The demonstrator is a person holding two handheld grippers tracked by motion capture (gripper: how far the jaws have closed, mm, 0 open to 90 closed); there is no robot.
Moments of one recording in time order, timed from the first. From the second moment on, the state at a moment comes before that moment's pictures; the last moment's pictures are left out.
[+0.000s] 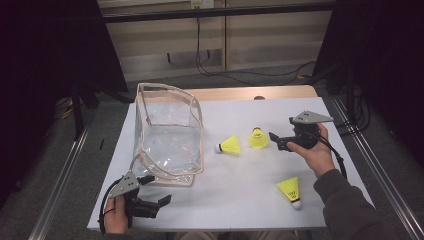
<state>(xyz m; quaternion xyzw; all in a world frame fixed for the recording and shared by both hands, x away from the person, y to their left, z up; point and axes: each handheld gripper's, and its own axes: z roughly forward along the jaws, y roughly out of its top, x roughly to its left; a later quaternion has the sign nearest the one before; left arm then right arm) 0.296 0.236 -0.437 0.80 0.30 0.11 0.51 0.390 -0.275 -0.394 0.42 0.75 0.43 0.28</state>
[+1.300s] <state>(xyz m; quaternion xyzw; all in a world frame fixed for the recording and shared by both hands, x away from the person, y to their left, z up) 0.295 0.236 -0.438 0.80 0.30 0.11 0.51 0.417 -0.258 -0.410 0.39 0.80 0.38 0.26</state>
